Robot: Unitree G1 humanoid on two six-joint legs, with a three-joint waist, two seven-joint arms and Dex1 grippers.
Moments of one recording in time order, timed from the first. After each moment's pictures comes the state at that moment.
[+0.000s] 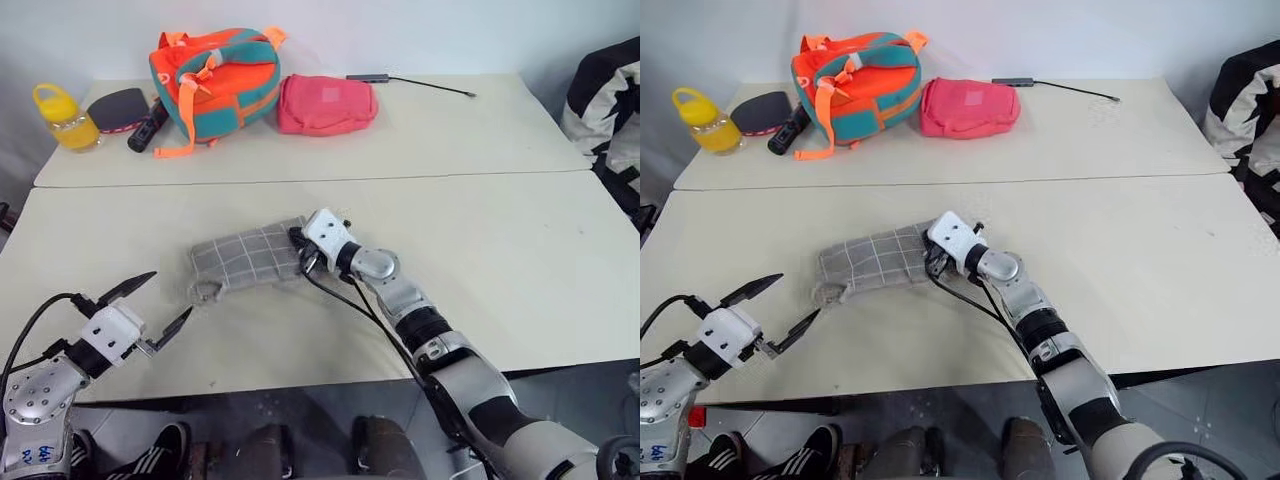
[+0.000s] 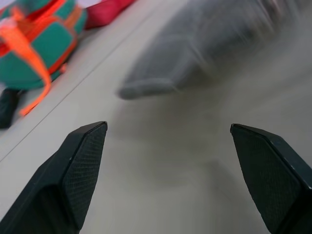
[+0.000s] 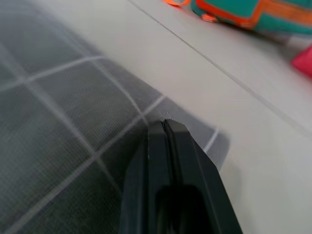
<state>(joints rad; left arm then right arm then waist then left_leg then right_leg) 0.13 0.64 0.38 0.11 -0.11 -0.51 -0.68 -0.88 -0.06 0.27 0.84 -0.17 -0.26 0.49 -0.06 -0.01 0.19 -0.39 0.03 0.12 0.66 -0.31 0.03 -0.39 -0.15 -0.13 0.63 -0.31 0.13</state>
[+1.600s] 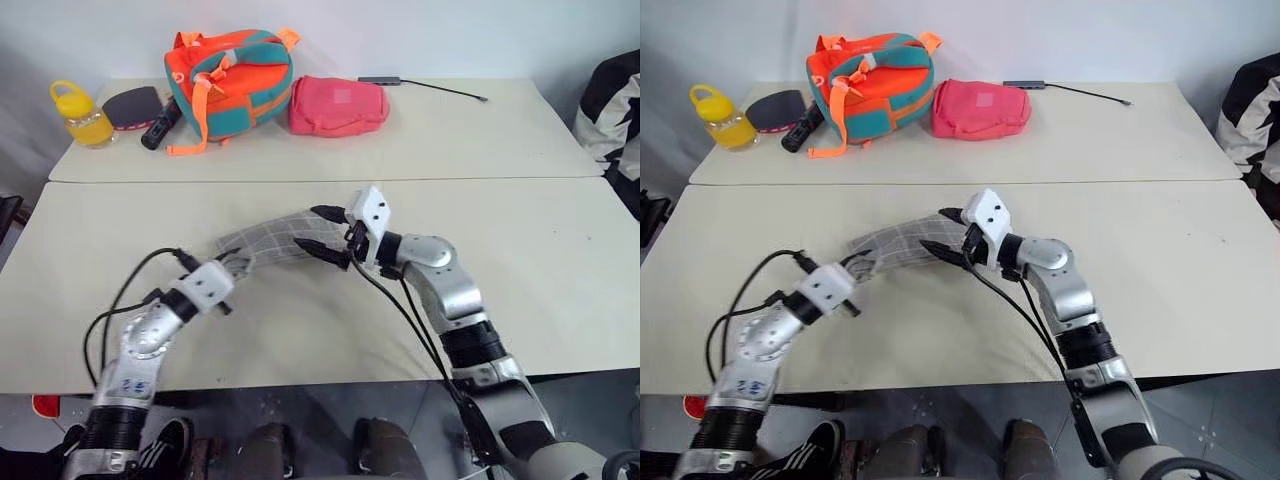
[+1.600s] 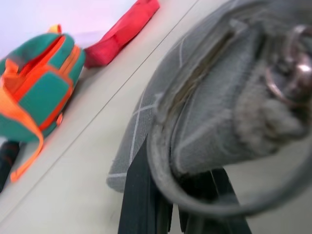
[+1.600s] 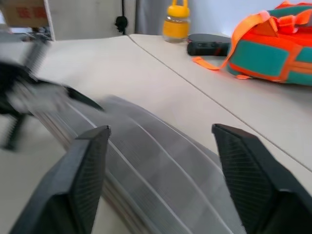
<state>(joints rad) -0.19 0.47 0.04 0.03 0.28 -0.29 -0.34 -0.67 -0.23 0.15 0.08 0.24 0.30 0.86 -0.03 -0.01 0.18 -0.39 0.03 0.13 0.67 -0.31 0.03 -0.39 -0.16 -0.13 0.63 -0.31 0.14</state>
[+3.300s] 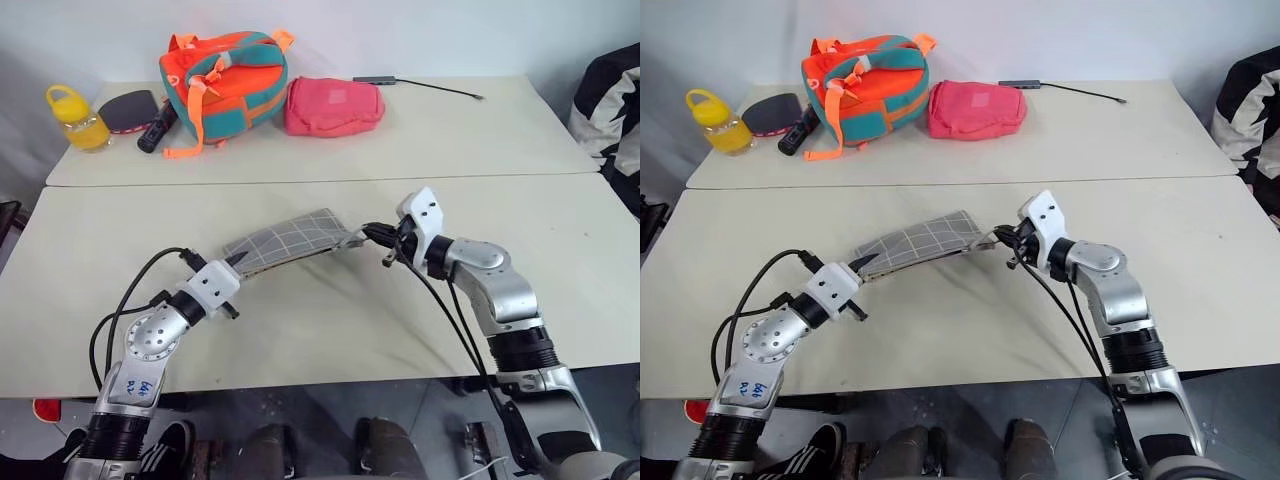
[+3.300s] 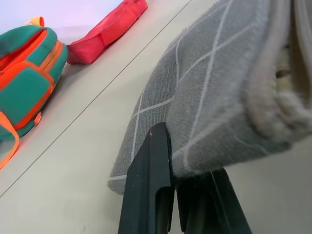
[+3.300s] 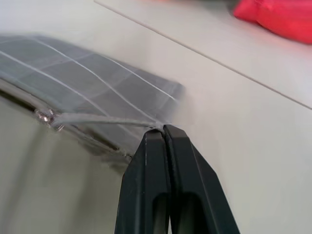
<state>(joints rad) -0.14 0.52 0.05 -0.02 0.11 -0.20 -0.39 -0.62 -0.44 0.06 0.20 0.21 0.36 0.75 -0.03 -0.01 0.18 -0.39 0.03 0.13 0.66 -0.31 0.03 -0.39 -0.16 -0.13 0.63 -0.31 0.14</state>
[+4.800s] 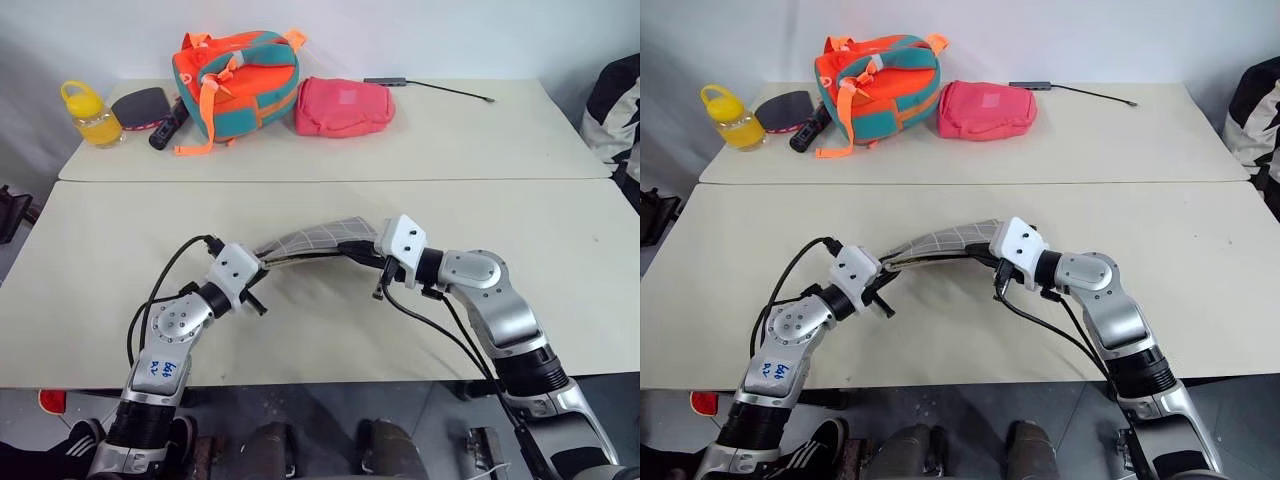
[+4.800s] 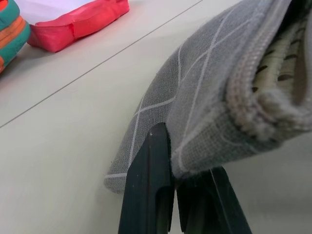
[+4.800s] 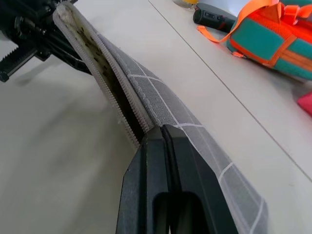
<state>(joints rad) -0.22 0.40 -0.02 -0.11 -0.03 0.10 -0.46 -0.52 -0.47 0.20 -0.04 0.13 0.14 0.86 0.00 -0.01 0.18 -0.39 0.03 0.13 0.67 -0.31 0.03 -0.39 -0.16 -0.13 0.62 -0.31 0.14</state>
